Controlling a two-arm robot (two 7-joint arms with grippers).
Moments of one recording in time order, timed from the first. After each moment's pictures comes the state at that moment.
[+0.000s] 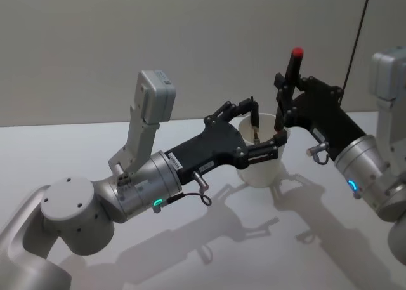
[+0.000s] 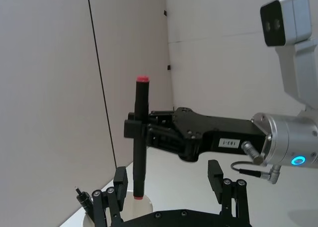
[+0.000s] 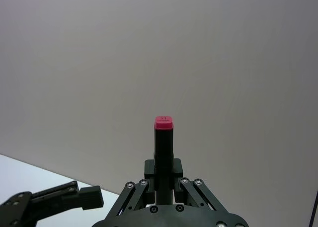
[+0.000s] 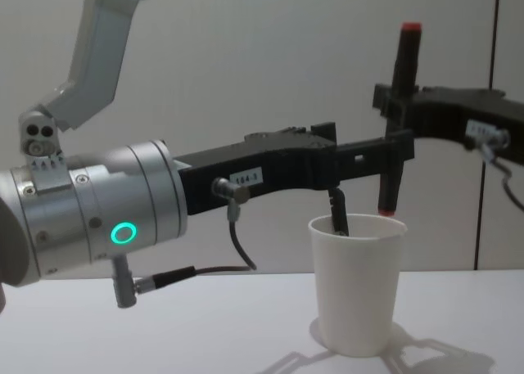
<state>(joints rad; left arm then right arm) -0.28 0.30 0.38 -1.60 -0.43 0.05 -0.65 0.17 0.32 -0.38 -1.77 0.32 0.05 0.05</state>
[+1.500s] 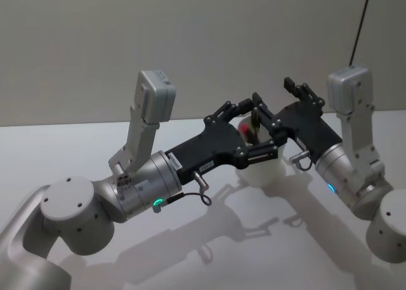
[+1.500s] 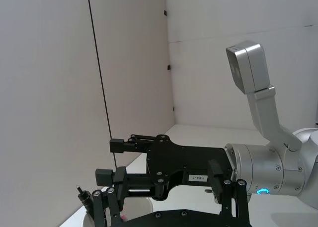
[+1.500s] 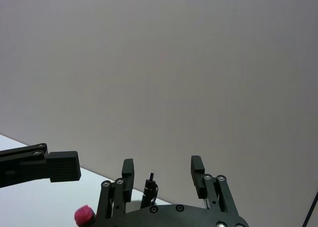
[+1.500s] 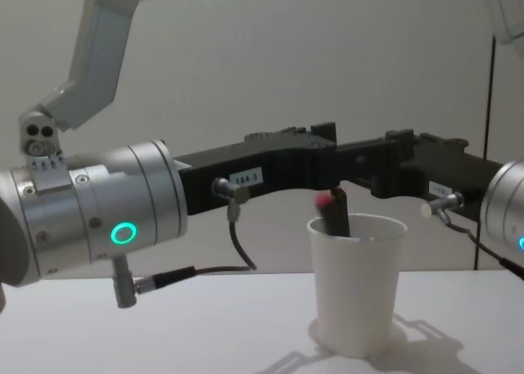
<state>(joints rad) -0.28 0.30 0.38 -1.60 -0.43 0.05 -0.65 0.24 0.25 -0.41 -1.58 0.15 -0.01 0.07</state>
